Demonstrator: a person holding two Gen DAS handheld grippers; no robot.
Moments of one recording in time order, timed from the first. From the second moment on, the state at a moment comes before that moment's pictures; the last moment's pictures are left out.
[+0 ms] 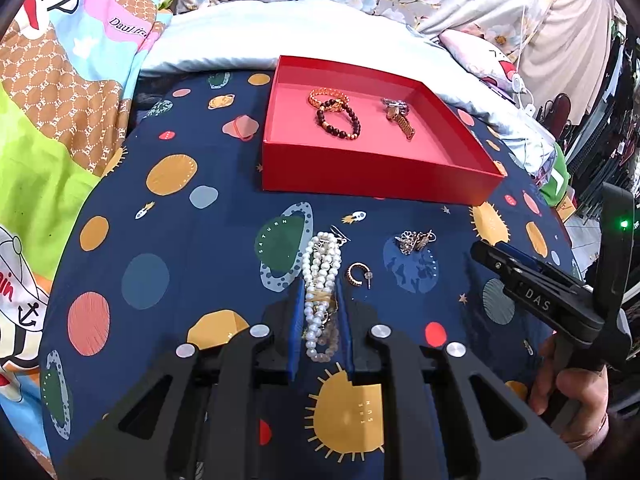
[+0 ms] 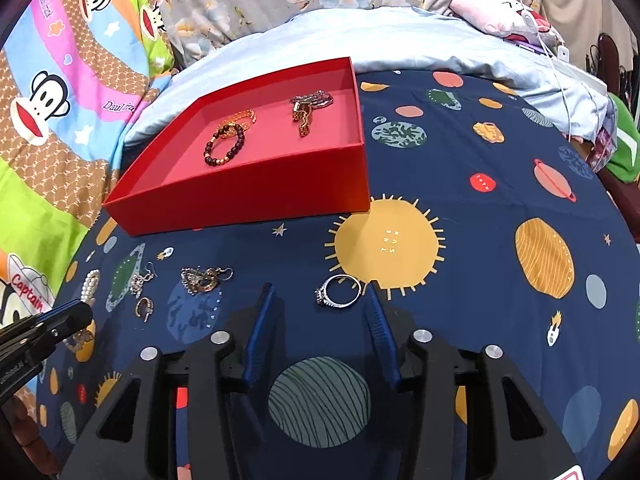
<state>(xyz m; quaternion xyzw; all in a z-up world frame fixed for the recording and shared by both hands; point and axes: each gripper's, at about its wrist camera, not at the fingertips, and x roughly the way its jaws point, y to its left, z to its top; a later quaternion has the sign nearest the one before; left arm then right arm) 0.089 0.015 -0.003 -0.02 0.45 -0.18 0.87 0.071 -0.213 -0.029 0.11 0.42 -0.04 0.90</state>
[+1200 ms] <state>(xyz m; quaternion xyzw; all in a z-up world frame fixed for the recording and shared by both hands) 0.079 0.007 0.016 -0.02 0.44 -0.20 0.88 0.052 -0.217 0.000 0.13 0.39 -0.03 0.91</state>
